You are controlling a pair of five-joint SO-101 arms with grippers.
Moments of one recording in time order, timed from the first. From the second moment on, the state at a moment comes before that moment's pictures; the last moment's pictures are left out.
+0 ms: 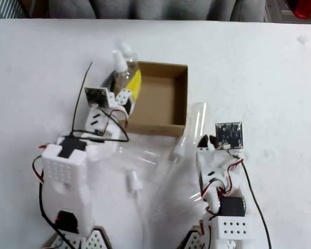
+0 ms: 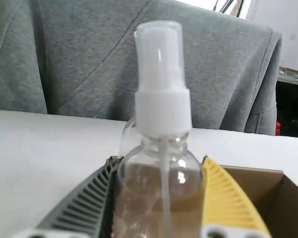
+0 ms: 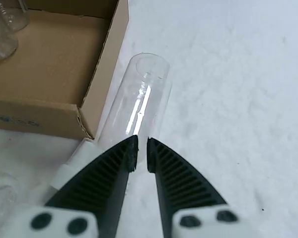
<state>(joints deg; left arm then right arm) 6.2 33.2 44.3 -67.2 13.1 -2.6 -90.2 96.4 34.7 5.5</state>
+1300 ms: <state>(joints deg) 6.1 27.6 50.5 -67.2 12.9 -2.6 -90.2 96.4 34.7 5.5</state>
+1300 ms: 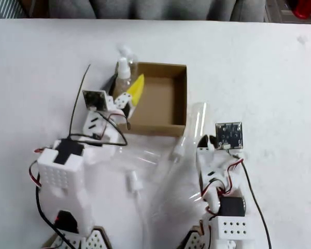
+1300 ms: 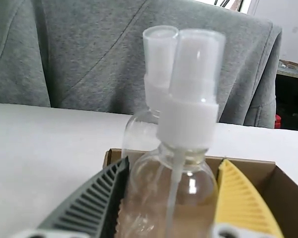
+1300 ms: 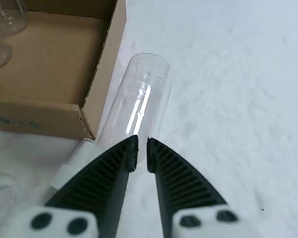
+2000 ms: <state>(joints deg) 6.1 5.1 67.6 -58.9 12.8 -2.6 -90.2 96.4 34.7 5.5</state>
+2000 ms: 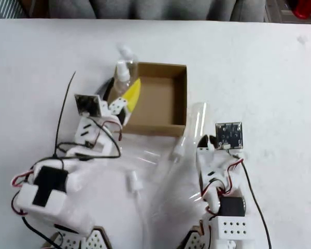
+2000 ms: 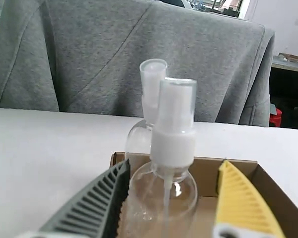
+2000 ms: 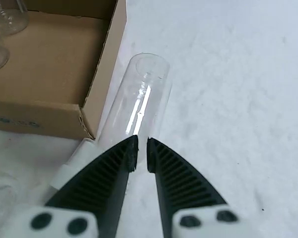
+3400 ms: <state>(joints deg) 6.2 -40.2 95.3 -29.2 12.7 -2.6 -90.2 96.4 34.7 12.5</state>
